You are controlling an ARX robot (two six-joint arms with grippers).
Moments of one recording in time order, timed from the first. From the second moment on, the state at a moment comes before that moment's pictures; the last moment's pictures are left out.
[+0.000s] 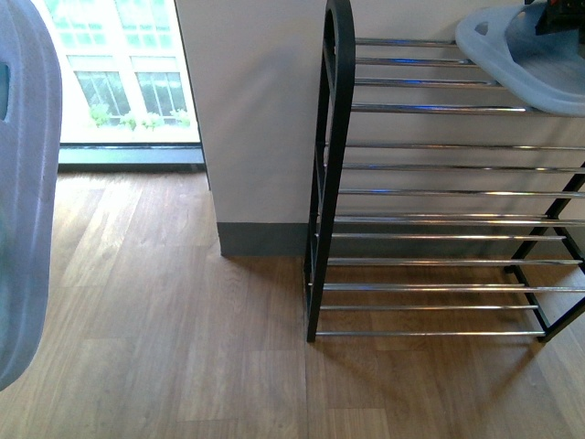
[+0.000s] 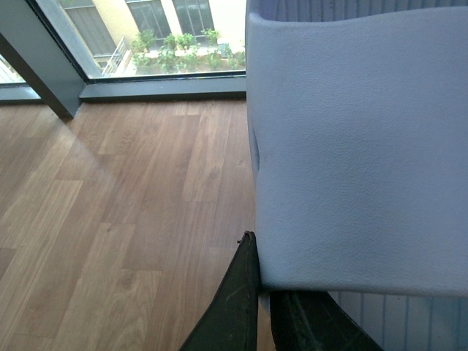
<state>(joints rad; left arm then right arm) -0.38 0.94 0.37 0.10 -0.47 -0.10 -0.19 2.14 1.73 -0.19 0.05 -0.12</state>
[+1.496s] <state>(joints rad) -0.38 0.94 0.37 0.10 -0.47 -0.10 -0.28 1.07 0.35 0.84 -0.22 0.11</state>
